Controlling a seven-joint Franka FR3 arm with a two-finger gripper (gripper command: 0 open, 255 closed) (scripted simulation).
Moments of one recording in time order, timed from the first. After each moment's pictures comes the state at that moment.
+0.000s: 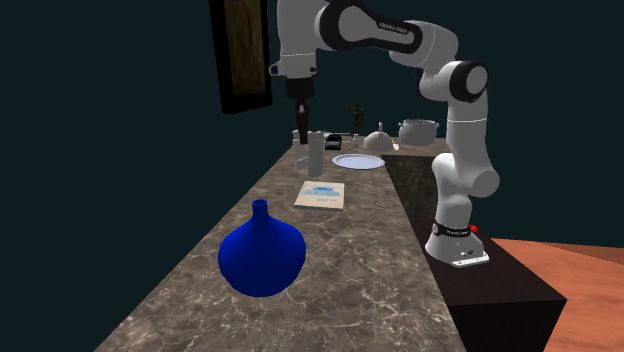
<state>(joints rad) 0.08 0.14 0.14 -1.33 -0.13 1.39 0.21</state>
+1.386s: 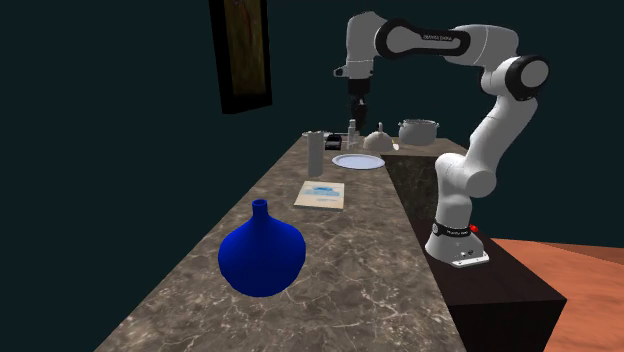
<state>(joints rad) -0.08 -0.52 -0.08 -2.02 -0.17 1.47 -0.15</state>
